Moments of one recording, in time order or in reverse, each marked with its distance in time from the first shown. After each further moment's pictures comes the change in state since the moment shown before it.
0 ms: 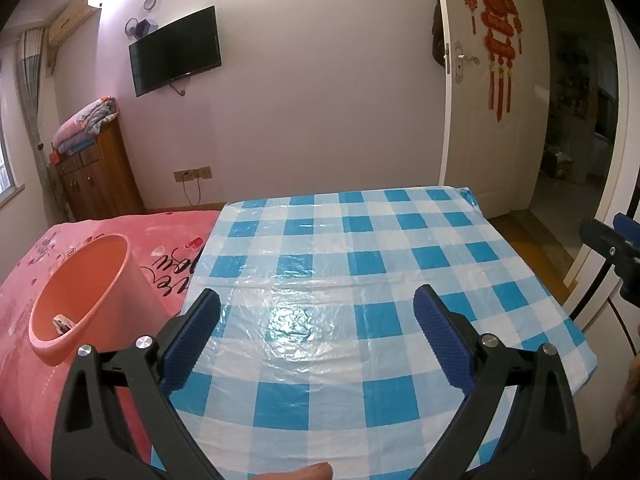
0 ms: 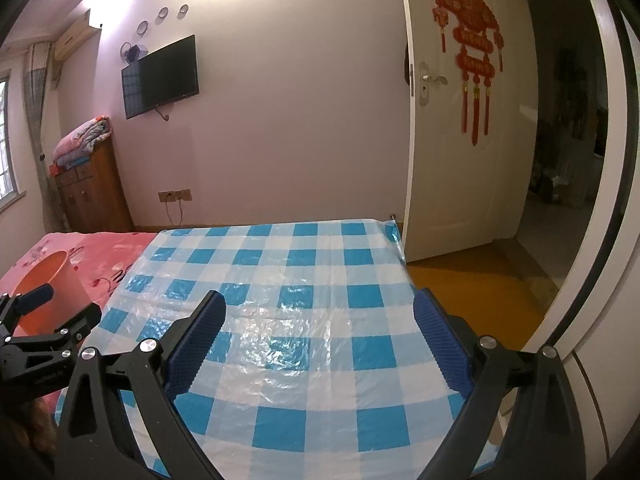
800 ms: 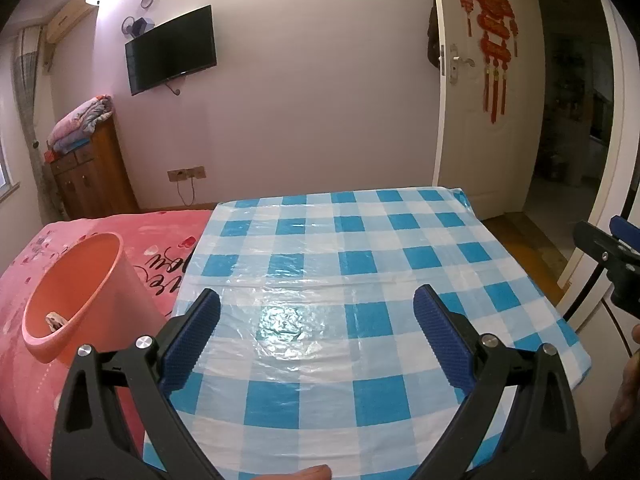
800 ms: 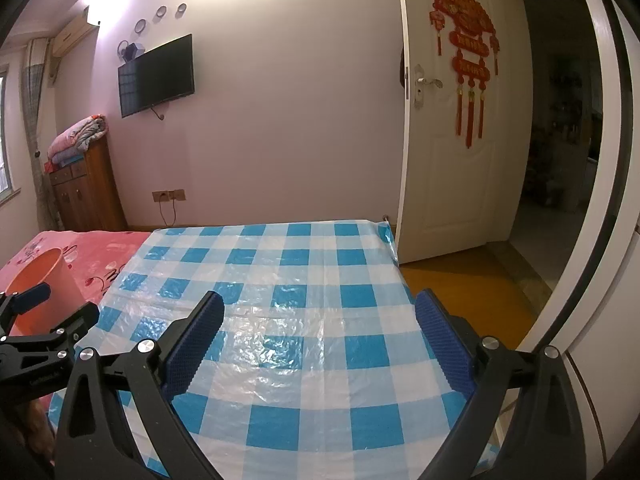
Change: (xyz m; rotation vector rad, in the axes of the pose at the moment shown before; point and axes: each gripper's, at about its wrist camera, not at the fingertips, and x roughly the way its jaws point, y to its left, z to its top) left arm -0.004 -0.004 0.002 -0.002 0.001 -0.022; right arm -0.001 0.001 -0.004 -0.010 -0.008 -0.025
